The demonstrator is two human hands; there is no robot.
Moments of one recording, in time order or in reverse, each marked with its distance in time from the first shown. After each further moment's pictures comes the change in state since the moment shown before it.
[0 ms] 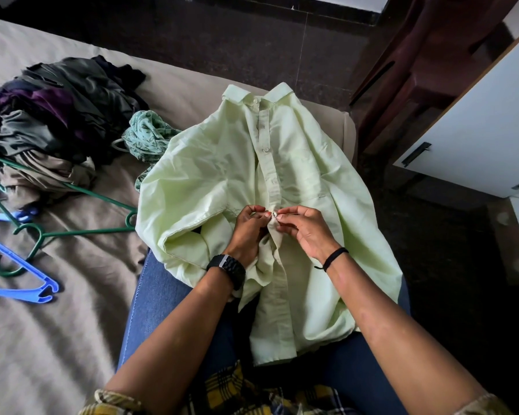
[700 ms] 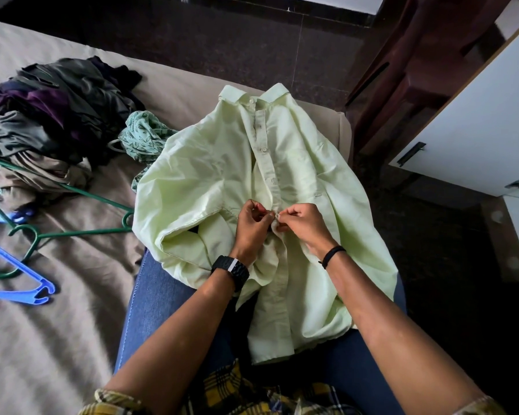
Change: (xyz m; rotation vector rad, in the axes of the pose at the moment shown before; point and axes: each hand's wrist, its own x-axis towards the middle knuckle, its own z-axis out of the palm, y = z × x) left_hand 0.004 -0.013 0.007 0.308 0.076 0.263; right_hand 0.007 0.003 -0.004 -0.495 0.148 -0.111
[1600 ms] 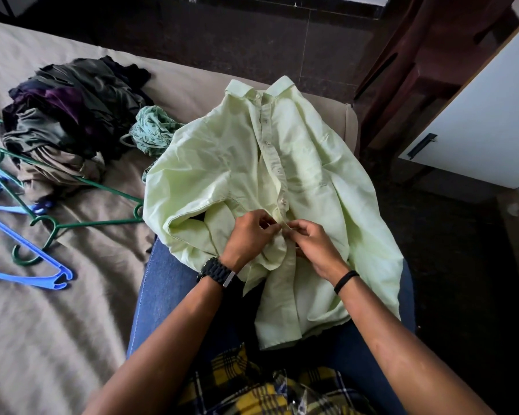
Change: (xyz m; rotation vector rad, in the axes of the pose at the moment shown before) left_hand -0.047 0.036 -0.020 0.873 -0.116 0.107; right_hand -0.044 0.041 -0.004 0.150 -0.166 0.018
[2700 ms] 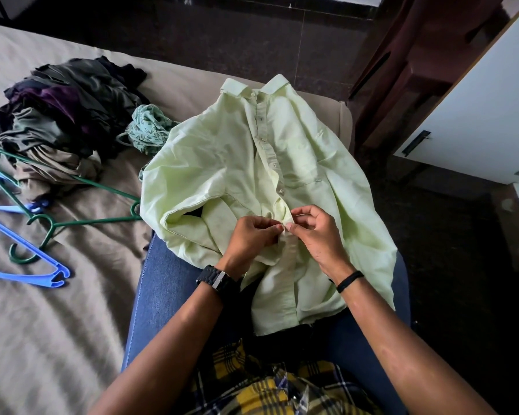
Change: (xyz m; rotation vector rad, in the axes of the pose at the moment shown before) left_hand -0.023 0.006 0.012 -0.697 -0.103 -0.238; right_hand -0.028 -0.023 -0.006 -0.104 0.179 -0.212
